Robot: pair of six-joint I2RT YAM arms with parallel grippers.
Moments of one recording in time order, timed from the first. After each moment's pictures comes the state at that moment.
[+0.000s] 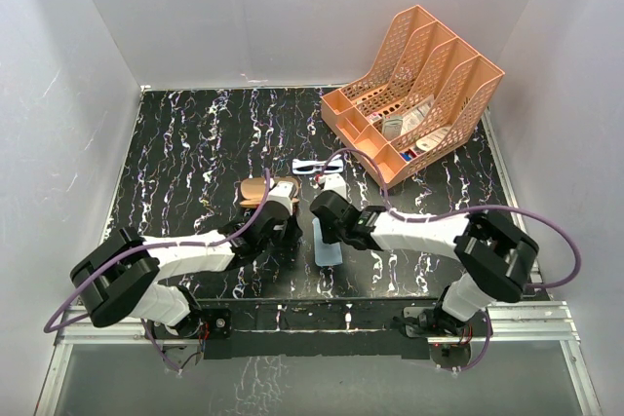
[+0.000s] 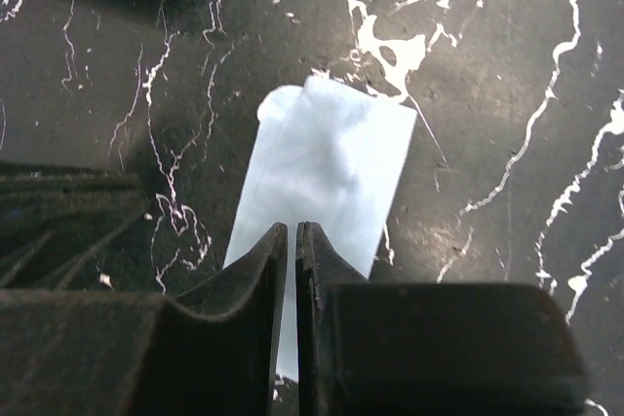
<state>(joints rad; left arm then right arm) -0.91 1.37 0.50 0.18 -0.19 -0.60 0.97 1.52 0.81 -0.21 0.32 0.60</state>
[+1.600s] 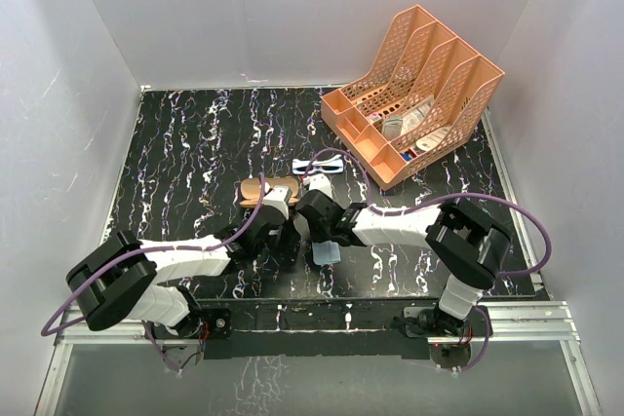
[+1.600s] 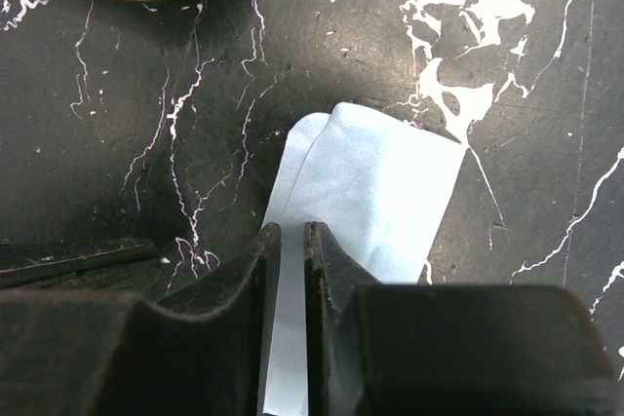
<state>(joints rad) -0.91 1.33 0.44 0.23 -0.17 -0.63 0.98 1.69 0.92 -0.18 0.31 0.56</state>
